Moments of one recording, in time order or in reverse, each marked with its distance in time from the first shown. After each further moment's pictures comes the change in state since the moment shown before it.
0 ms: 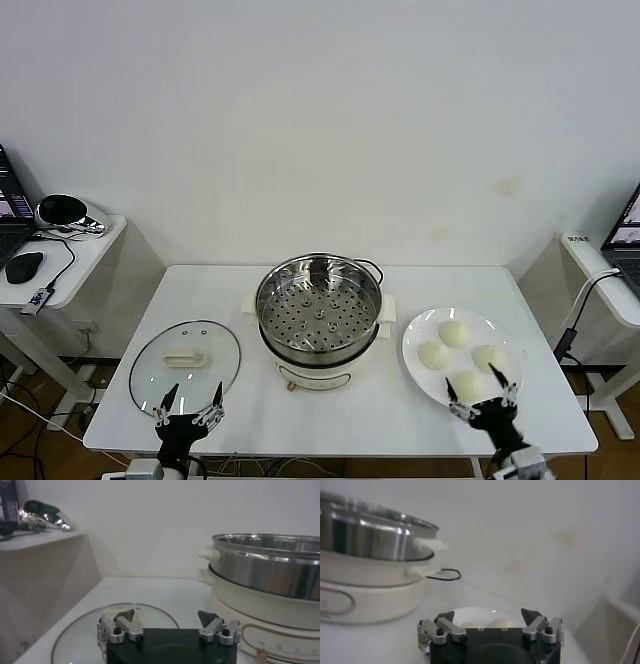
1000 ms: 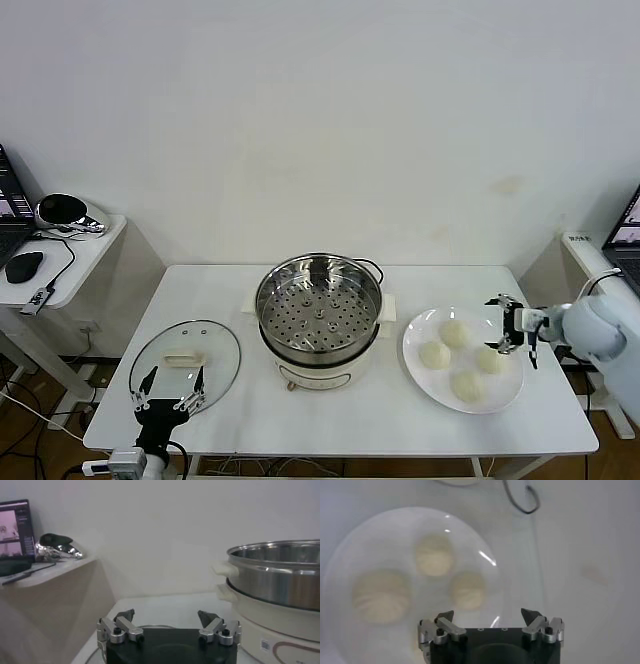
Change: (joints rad) left arm -0.012 0.027 -0.066 -0.012 0.042 -0.014 0.000; right arm 1.150 -0.494 -0.964 -0.496 -0.053 -0.093 -0.803
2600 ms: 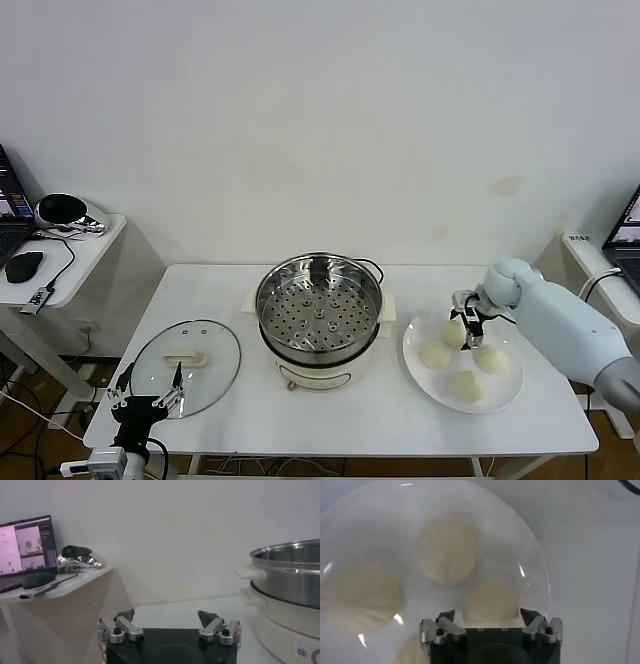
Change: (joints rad) left arm 0.006 0.002 -0.064 0.015 0.015 -0.032 0.005; right arm 0.326 0.349 -0.370 -0.487 -0.128 0.096 -0.091
